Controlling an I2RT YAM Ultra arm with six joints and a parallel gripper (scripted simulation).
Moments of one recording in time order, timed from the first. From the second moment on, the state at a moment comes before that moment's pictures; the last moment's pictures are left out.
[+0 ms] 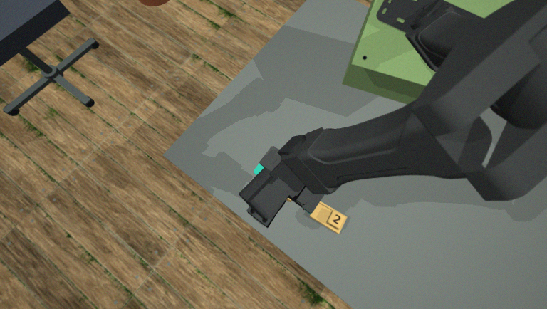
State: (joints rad) arm -0.42 1.49 0.89 -0.20 -0.43 -0.13
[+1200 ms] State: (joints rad) arm -0.42 1.51 0.88 -0.17 -0.43 1.12
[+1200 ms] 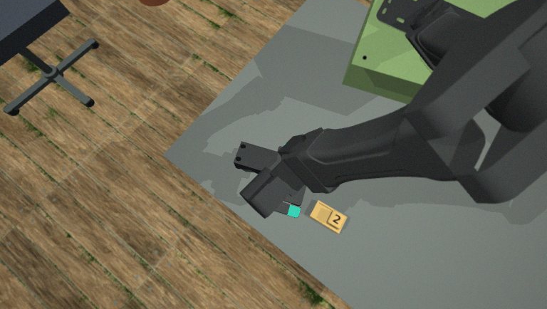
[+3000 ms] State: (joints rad) arm -0.41 1.52 0.88 -0.16 -0.43 1.37
